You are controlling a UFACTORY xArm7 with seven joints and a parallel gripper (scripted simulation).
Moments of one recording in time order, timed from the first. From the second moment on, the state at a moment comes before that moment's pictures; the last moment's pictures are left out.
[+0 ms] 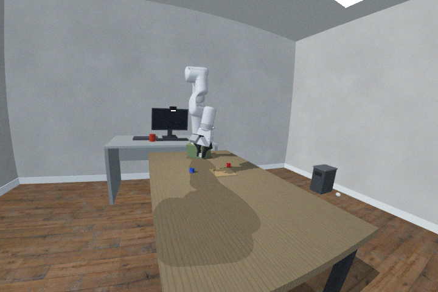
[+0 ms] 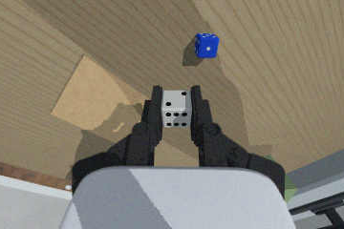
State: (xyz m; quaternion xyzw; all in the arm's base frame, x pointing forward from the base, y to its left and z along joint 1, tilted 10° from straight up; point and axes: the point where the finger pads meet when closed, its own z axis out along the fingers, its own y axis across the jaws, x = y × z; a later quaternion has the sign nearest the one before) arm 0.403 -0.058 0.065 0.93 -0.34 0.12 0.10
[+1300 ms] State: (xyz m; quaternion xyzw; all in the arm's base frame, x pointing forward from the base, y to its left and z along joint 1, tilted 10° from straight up) arm 0.406 -0.049 0.085 0.81 -0.33 0.42 0.24
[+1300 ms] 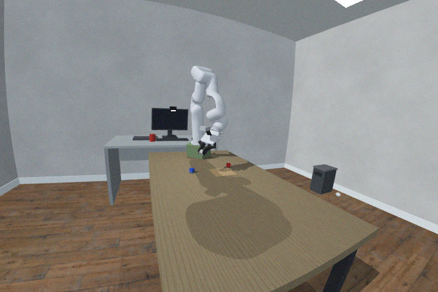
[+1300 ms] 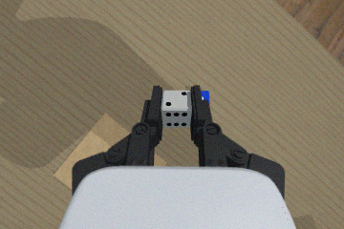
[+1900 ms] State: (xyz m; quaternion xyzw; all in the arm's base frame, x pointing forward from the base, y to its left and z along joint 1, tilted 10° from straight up) arm 0.386 -0.043 0.047 0.78 -0.26 0.53 0.20
